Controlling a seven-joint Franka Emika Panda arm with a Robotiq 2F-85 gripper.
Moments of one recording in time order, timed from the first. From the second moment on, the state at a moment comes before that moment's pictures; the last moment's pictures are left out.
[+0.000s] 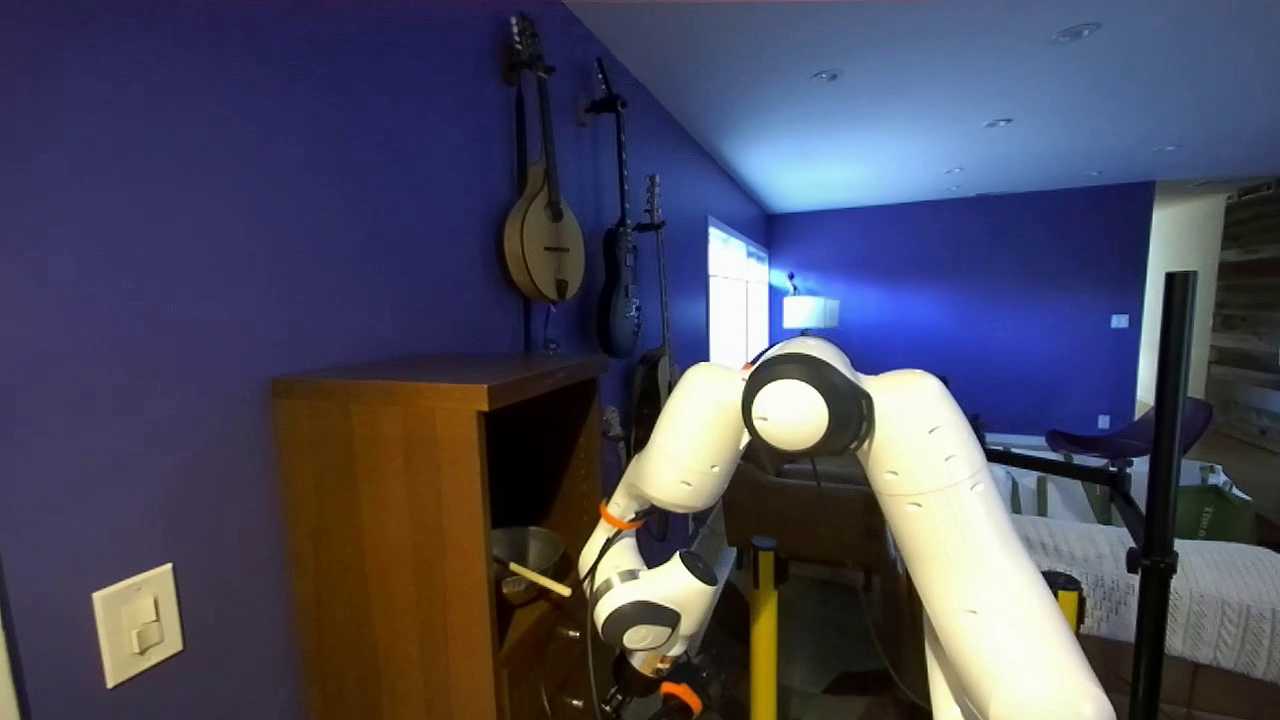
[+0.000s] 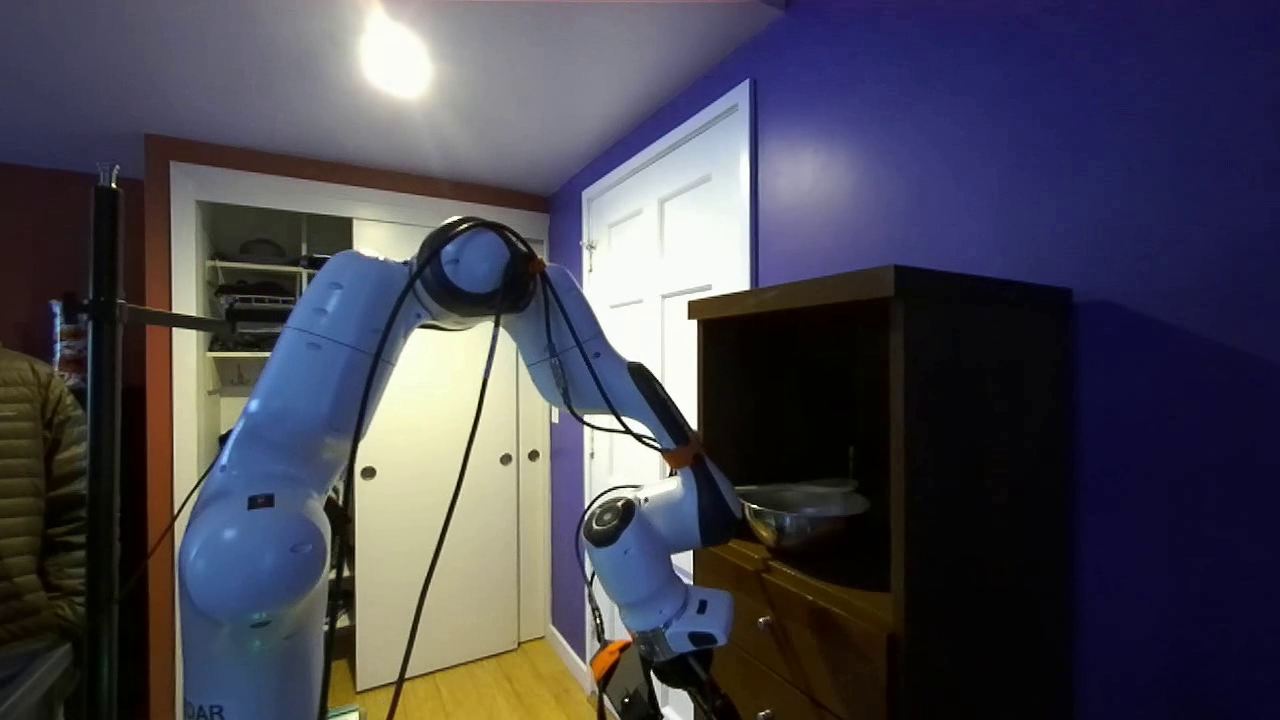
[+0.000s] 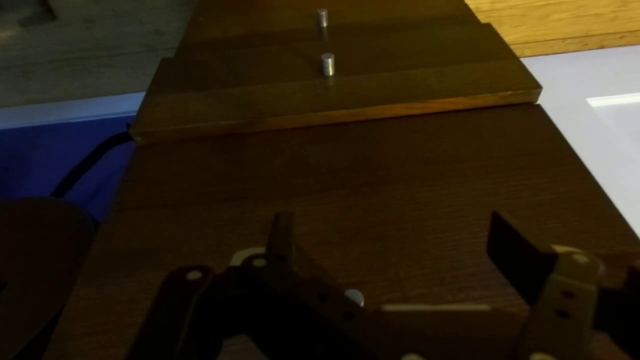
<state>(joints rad) 0.19 0.39 -0.19 -2.32 2.30 3.04 -2.20</state>
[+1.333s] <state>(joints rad) 0.26 0.47 -0.32 -2.23 2.45 2.92 -2.42</state>
